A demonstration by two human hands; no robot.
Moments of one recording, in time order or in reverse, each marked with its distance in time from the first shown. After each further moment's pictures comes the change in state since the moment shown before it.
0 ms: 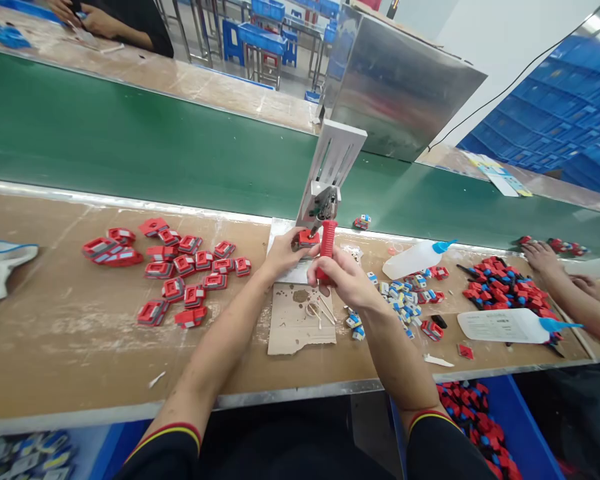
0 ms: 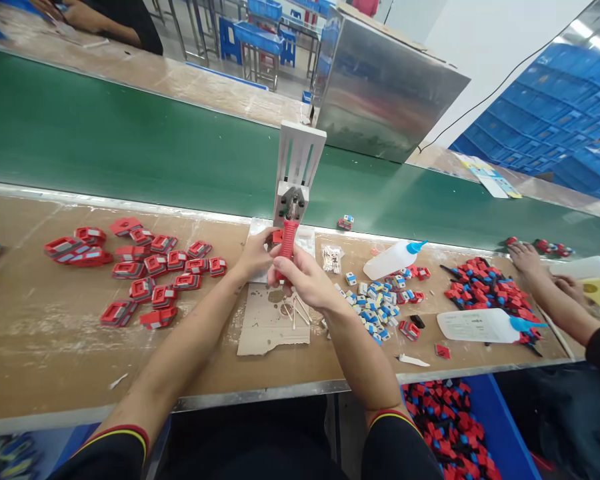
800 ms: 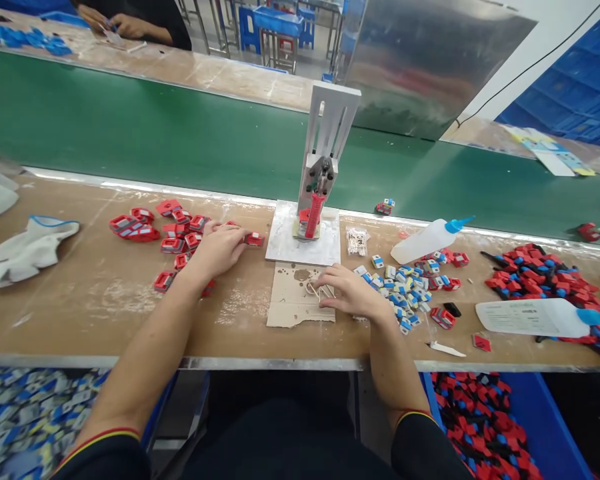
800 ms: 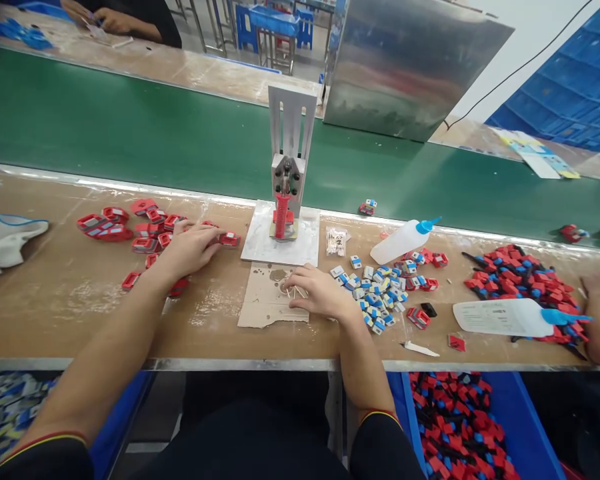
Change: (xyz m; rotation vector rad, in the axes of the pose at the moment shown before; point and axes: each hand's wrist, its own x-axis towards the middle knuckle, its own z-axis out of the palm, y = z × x) left_hand -0.080 0.001 -0.139 0.877 -0.088 0.092; right_hand -0.059 0.063 -0.048 -0.950 -0.273 -0.325
